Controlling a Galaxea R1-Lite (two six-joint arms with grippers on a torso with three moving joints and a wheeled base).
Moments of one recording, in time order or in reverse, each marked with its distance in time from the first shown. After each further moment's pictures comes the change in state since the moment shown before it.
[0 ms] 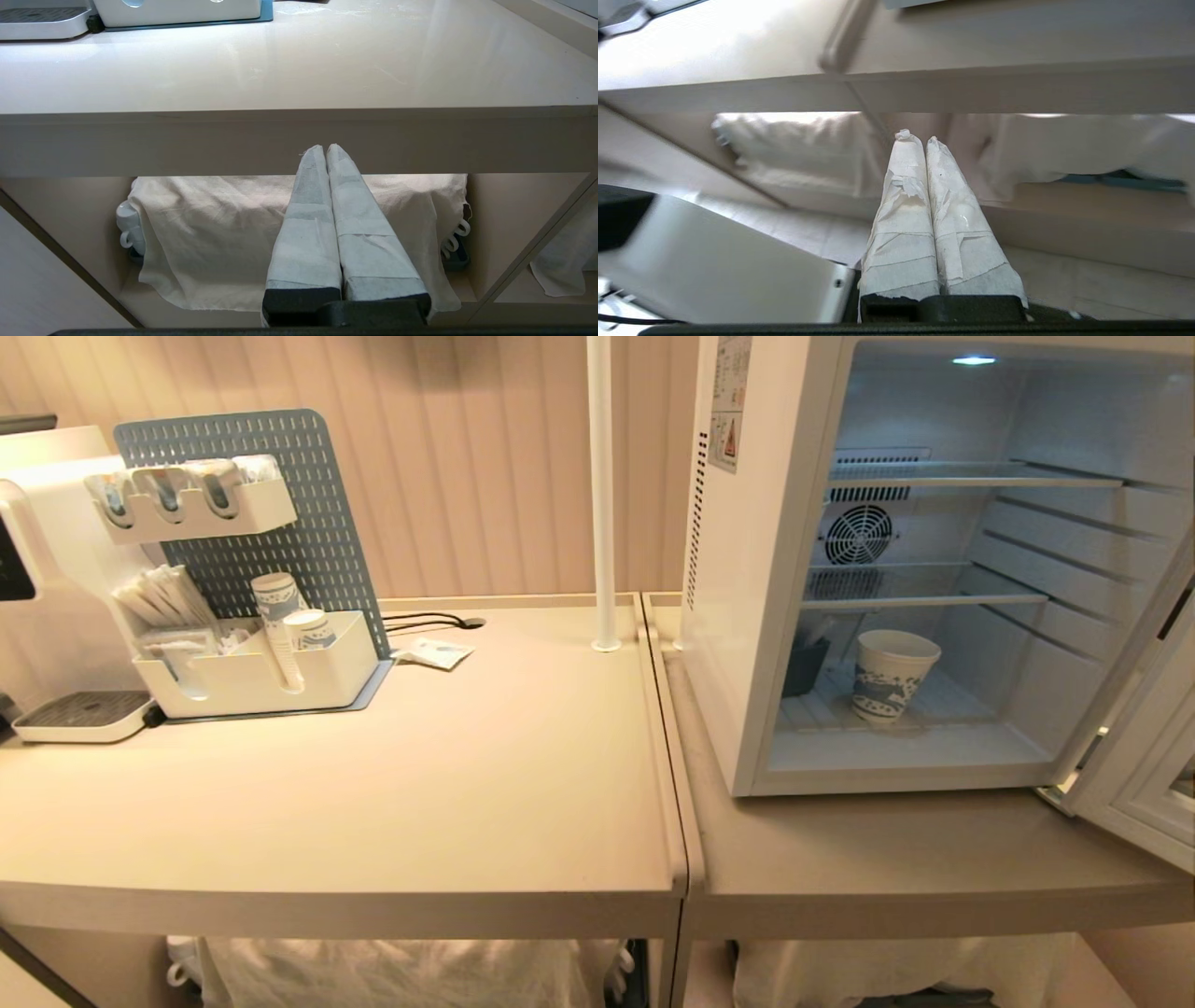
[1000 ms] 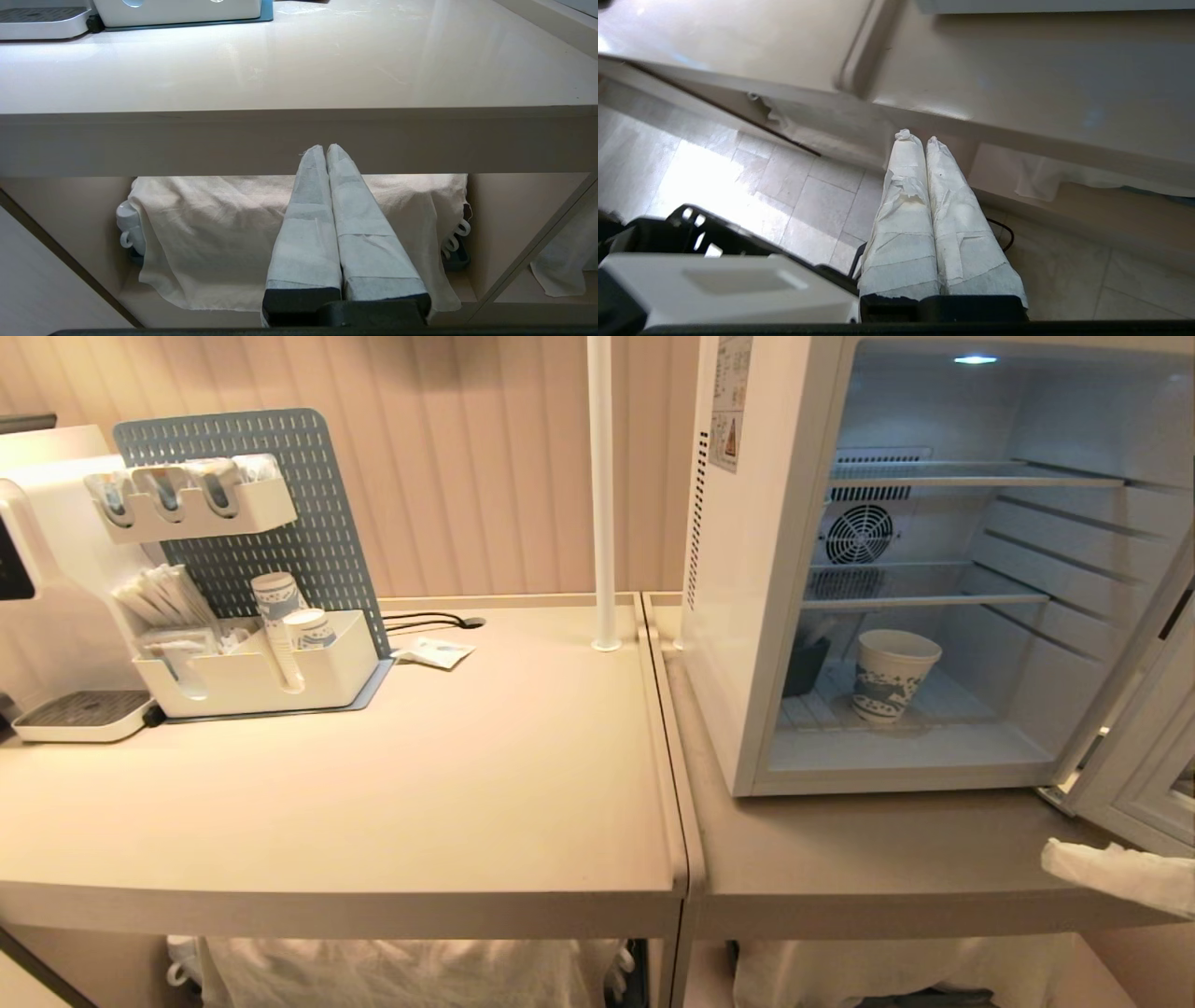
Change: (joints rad) left arm 0.000 0.000 0.000 0.000 0.001 0.000; right arm 0.109 0.676 -0.023 -0.449 0.101 -0.004
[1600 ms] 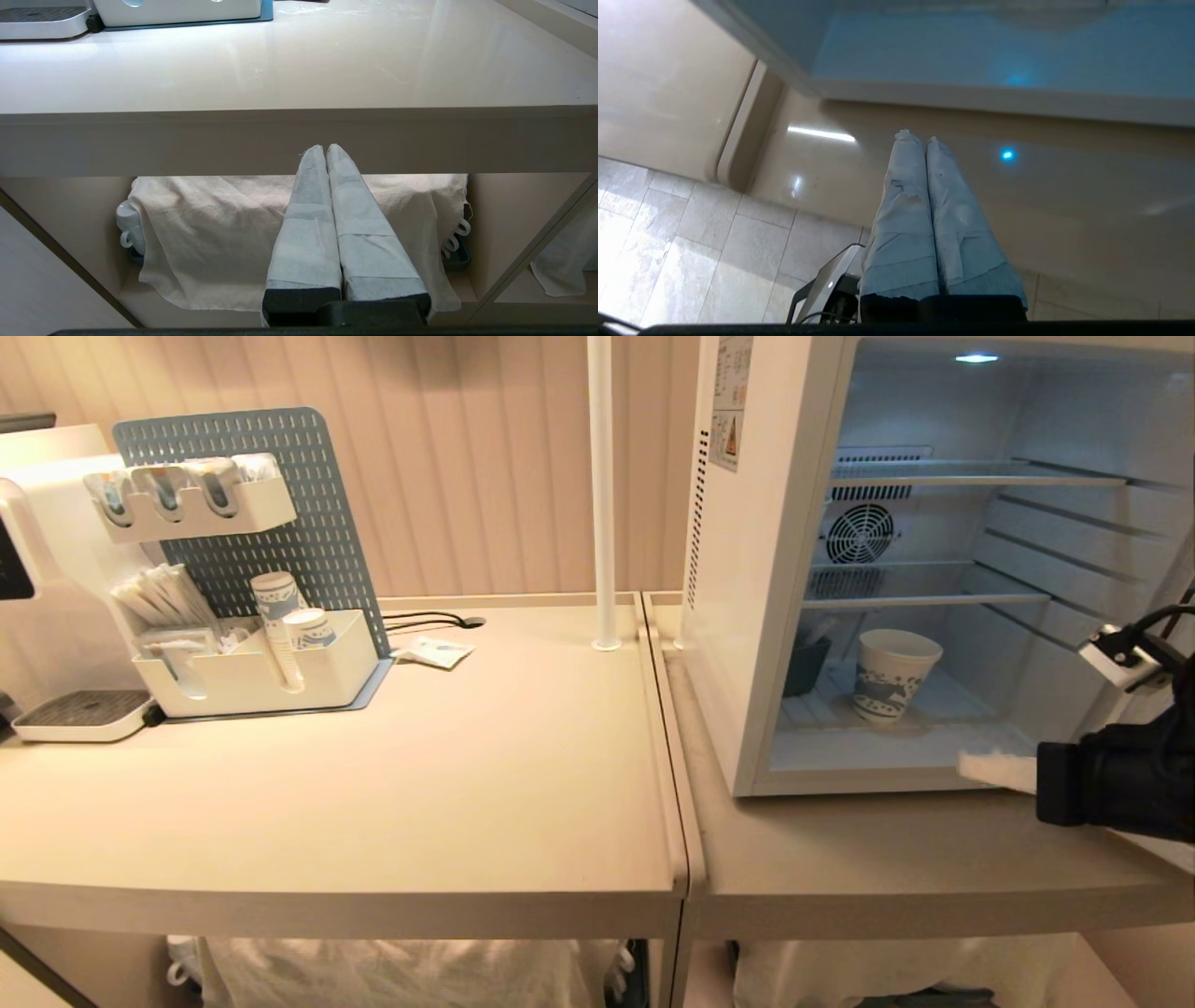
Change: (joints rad) left arm 0.000 0.000 0.000 0.000 0.000 0.000; right arm -0.081 0.375 -0.069 -0.282 -0.120 -0.104
